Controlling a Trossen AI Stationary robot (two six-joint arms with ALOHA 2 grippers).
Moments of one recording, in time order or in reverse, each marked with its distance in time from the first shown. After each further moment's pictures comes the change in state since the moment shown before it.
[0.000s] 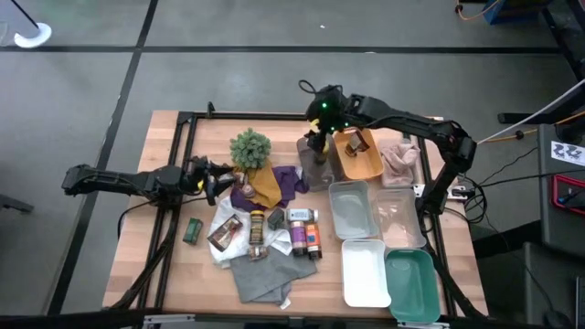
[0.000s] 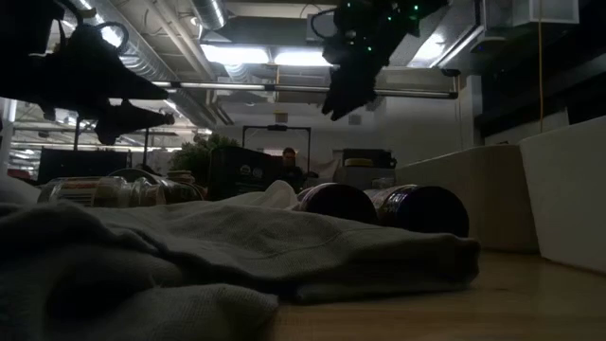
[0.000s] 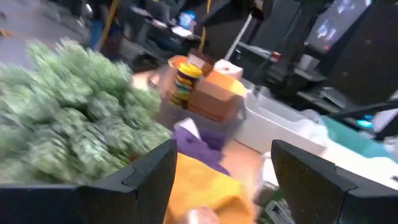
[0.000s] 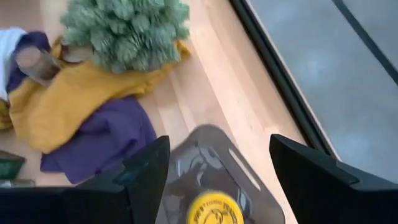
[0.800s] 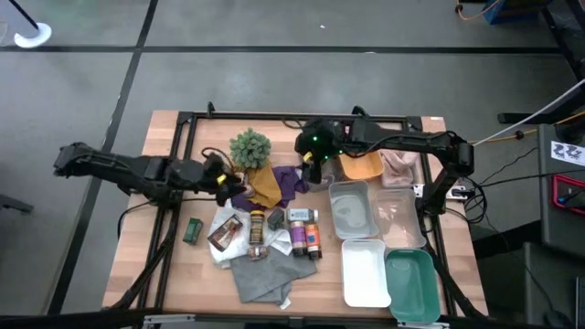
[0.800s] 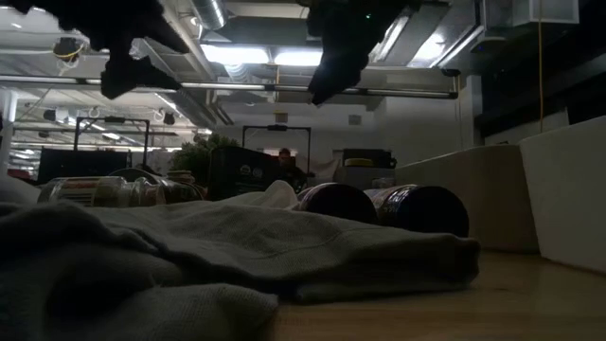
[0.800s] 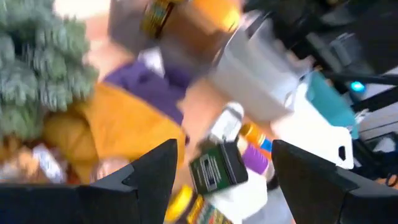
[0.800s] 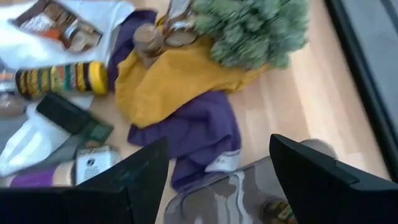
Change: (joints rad) left arm -0.093 0.558 0.593 -0.476 0.090 -0.427; right arm 0.229 0.000 0.002 -0.043 -0.003 -0.006
